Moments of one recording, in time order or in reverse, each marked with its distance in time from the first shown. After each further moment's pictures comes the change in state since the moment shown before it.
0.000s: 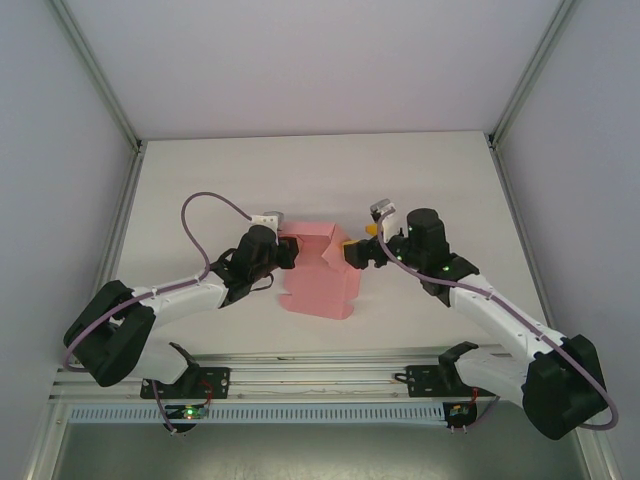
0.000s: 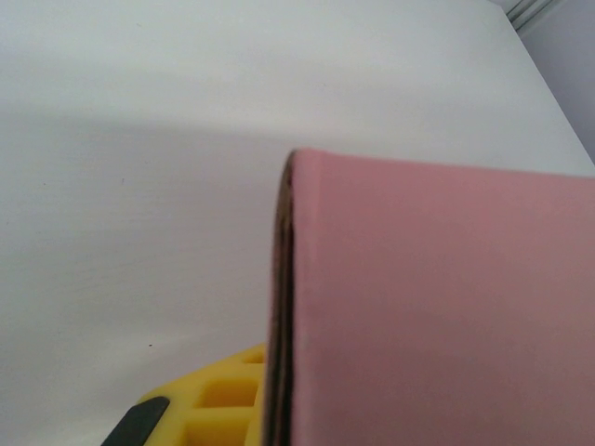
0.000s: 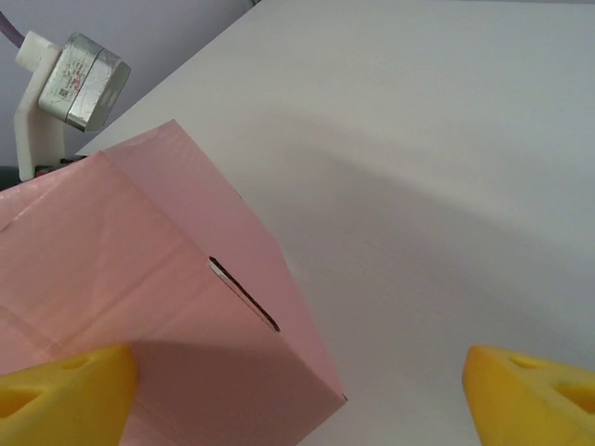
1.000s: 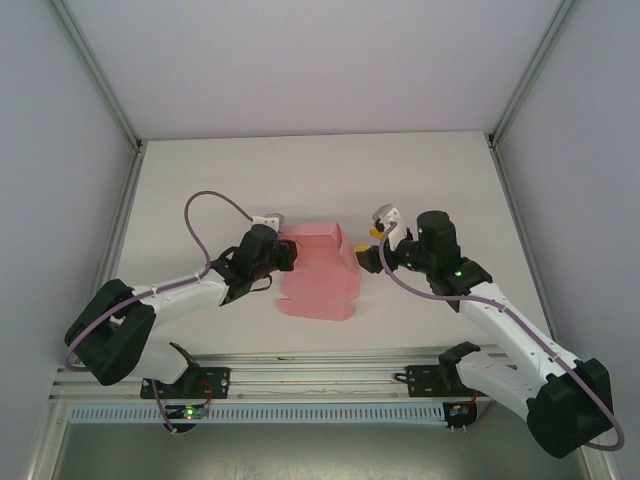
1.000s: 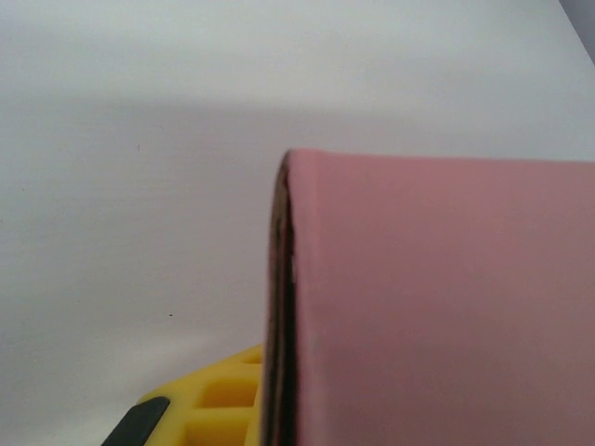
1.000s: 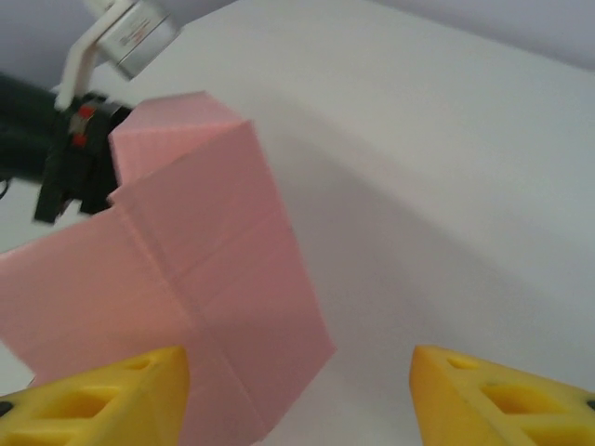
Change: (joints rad) left arm 0.006 0.008 0.020 -0.087 0.021 0.020; right arm -0.042 -0.102 0.013 -0.170 -0.056 -0.282
